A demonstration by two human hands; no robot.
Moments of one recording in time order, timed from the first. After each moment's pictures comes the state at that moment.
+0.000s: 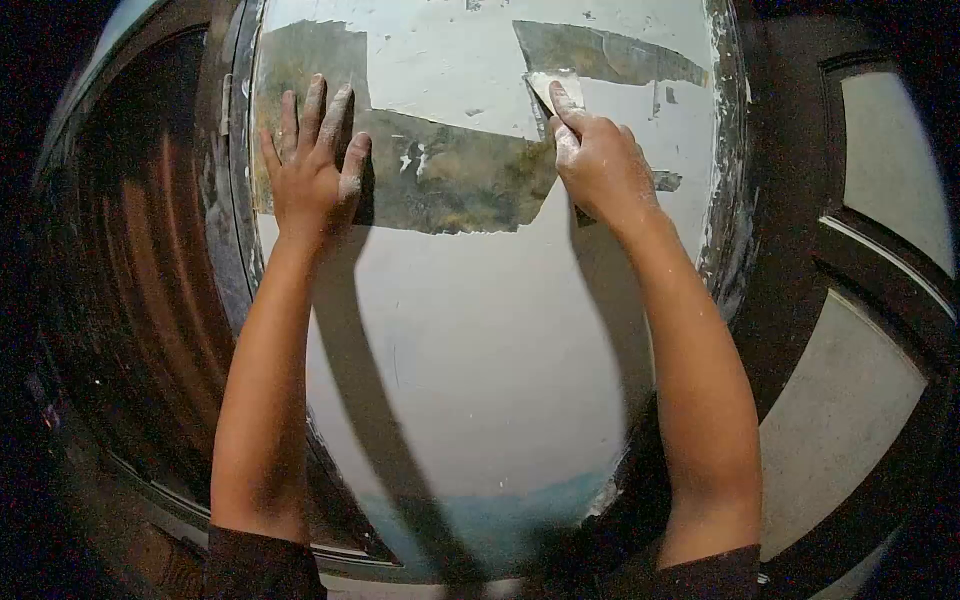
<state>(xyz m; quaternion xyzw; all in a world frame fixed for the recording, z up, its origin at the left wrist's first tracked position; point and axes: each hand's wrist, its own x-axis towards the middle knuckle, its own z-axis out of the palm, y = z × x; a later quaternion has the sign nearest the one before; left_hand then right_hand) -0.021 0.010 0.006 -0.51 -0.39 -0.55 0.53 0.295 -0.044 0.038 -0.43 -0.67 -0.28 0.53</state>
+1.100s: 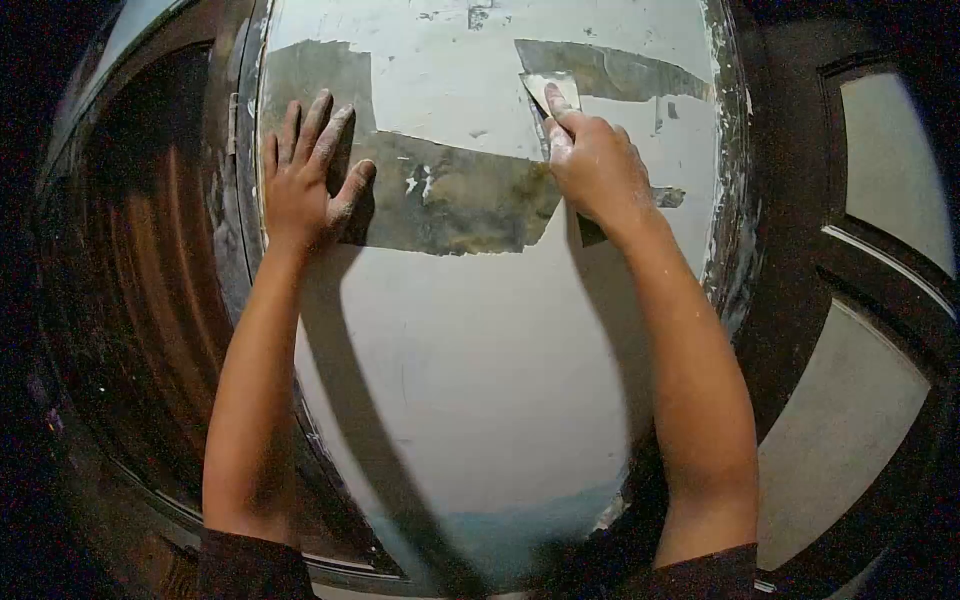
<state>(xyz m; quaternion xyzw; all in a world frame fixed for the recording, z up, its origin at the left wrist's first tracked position) -0.043 -0.005 0.017 -0.55 -0.36 -0.51 0.55 0.282 -0.053 0.057 -0.48 -0.67 -0.24 0.52</state>
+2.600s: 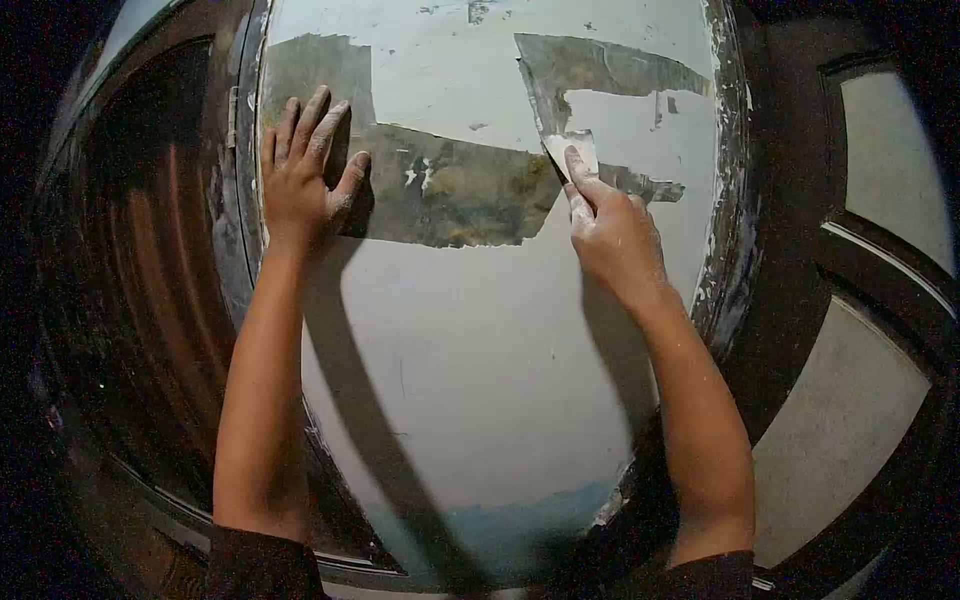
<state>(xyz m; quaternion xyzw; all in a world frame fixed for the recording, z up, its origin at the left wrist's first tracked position) -0.041 -0.005 0.013 -0.54 -0.34 -0.54 0.55 0.302 -0.066 -0.011 -0.50 -0.67 -0.22 0.50</state>
